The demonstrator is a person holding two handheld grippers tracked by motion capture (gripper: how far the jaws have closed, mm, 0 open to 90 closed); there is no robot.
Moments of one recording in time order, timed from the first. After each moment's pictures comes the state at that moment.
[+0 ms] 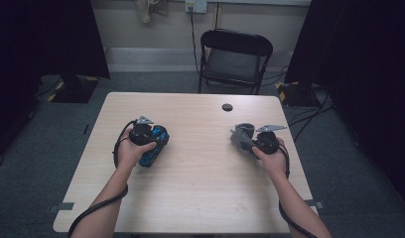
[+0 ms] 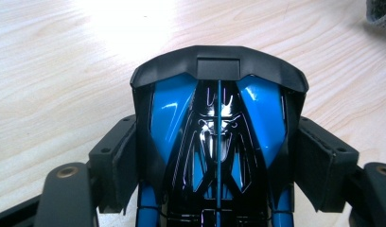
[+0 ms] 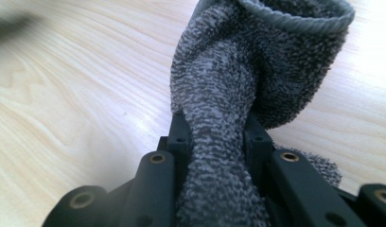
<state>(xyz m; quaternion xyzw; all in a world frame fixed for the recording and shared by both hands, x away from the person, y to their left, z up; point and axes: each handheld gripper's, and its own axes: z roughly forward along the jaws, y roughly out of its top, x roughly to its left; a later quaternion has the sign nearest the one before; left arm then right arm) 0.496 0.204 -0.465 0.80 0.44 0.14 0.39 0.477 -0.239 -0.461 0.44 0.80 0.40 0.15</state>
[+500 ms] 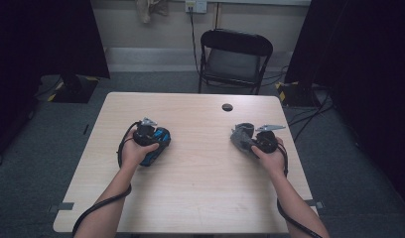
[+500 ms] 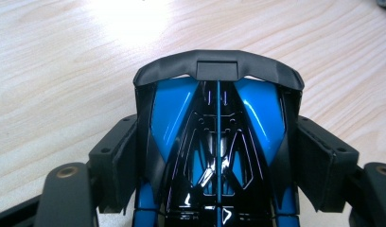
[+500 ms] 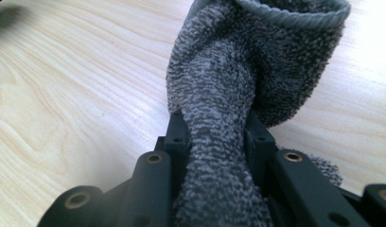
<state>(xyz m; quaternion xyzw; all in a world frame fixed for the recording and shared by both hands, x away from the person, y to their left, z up) 0.504 0.197 -0.480 0.81 0.44 0.14 0.37 0.487 -0.241 -0.474 0.44 0.79 0.39 0.15</state>
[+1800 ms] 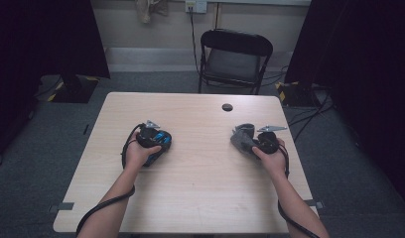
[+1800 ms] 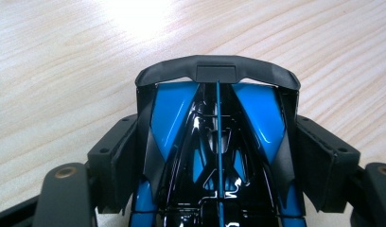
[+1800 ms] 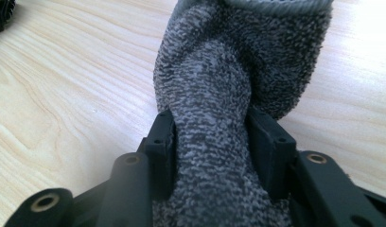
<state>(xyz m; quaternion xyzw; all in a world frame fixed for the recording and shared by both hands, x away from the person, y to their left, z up) 0.506 0.192 -0.493 0.81 0.44 0.15 0.35 0.485 -0.245 -0.476 0.46 0.79 0.39 0.15</state>
